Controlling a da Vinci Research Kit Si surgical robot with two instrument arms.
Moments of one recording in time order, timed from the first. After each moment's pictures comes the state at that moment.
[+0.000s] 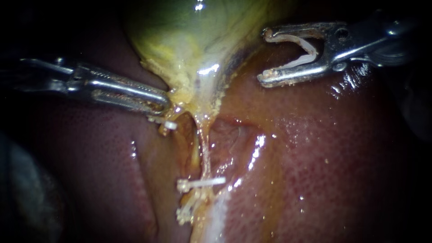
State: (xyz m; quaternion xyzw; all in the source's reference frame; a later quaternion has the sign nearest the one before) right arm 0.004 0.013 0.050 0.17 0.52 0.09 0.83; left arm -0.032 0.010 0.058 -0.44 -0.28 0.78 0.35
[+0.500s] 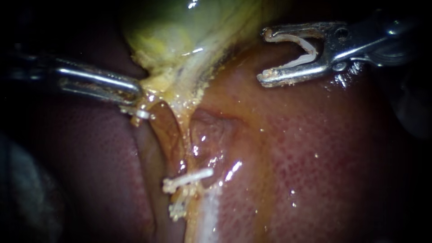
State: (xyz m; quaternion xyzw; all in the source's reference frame) right arm 0.004 0.013 0.049 0.17 0.52 0.09 0.83; left arm -0.028 0.012 0.052 -0.43 -0.28 0.78 0.36
